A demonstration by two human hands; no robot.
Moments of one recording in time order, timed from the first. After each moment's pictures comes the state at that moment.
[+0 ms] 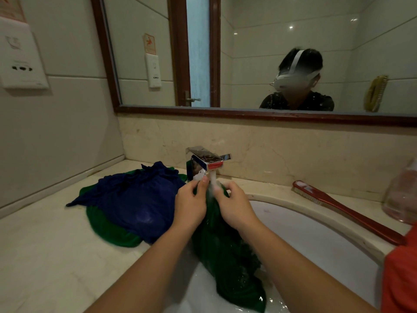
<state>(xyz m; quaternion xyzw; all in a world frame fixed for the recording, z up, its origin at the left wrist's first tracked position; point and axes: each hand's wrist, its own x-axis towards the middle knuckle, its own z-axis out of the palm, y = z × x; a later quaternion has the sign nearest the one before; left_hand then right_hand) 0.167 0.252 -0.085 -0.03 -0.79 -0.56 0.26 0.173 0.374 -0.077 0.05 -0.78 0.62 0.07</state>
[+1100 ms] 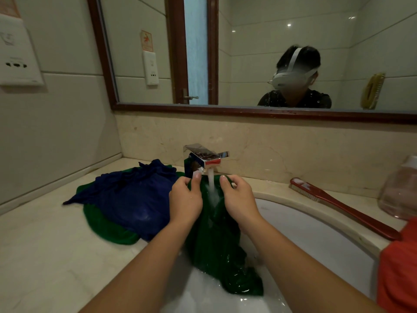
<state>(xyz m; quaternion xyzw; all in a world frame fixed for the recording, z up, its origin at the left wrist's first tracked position) 0.171 0.254 -0.075 0.07 -0.79 -0.54 0.27 0.163 0.377 -0.076 0.01 -0.73 0.67 0.12</state>
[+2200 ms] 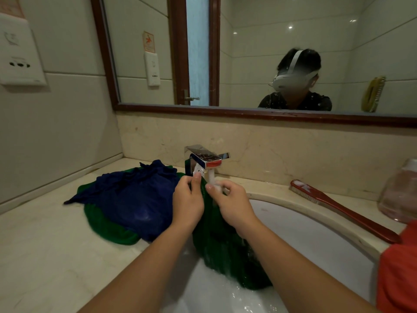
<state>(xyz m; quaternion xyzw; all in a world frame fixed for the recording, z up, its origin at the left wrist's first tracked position) 0.173 0.256 -0.080 0.01 -0.77 -0.57 0.28 0.176 0.374 -0.075 0.09 -0.77 0.62 0.10</state>
